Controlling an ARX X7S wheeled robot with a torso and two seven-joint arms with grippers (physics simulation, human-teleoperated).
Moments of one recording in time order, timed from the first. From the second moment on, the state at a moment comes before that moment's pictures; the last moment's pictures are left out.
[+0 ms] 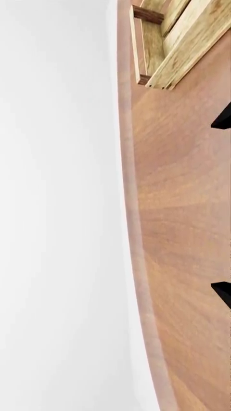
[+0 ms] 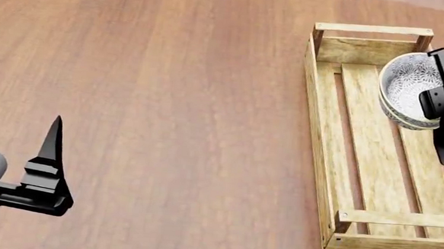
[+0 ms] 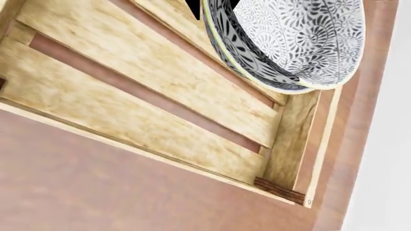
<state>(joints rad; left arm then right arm) -0.37 -0.42 0.20 0.66 -0.52 -0.69 -0.43 1.64 0.50 -1.98 1.30 3.11 0.39 0.54</state>
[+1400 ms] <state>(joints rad) -0.35 -0.44 0.22 0.65 -0.52 -0.66 -0.43 1.56 0.46 -1.99 1.31 3.12 0.40 0.56</state>
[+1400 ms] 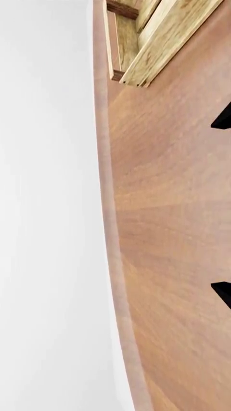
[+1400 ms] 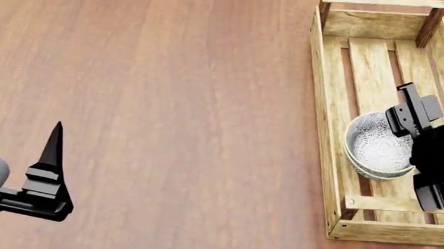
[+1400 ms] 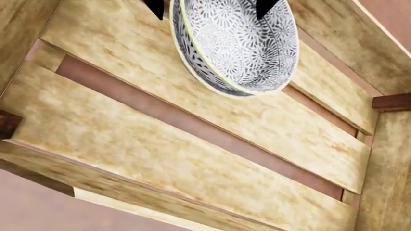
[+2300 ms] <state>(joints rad) -0.35 -0.44 0.22 0.64 -0.53 -0.63 -0.44 1.74 0.33 -2.39 1.24 3.00 0.06 0.27</state>
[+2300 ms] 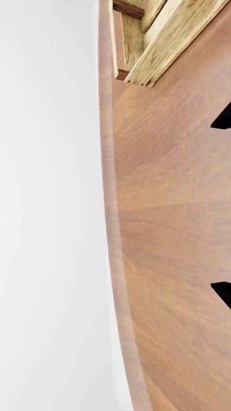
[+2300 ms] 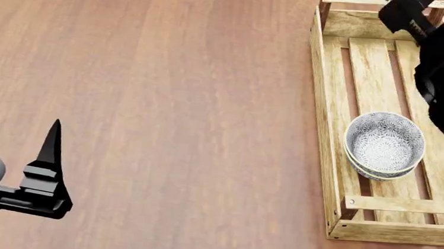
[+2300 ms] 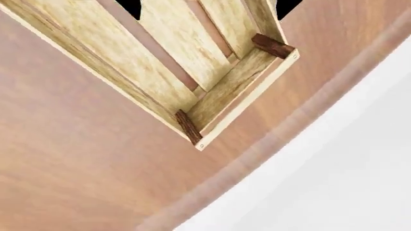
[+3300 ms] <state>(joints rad) -0.32 -0.42 0.28 0.62 -0.47 -0.54 -0.45 1.56 0.67 -2.41 -0.22 0.93 -0.91 1.49</state>
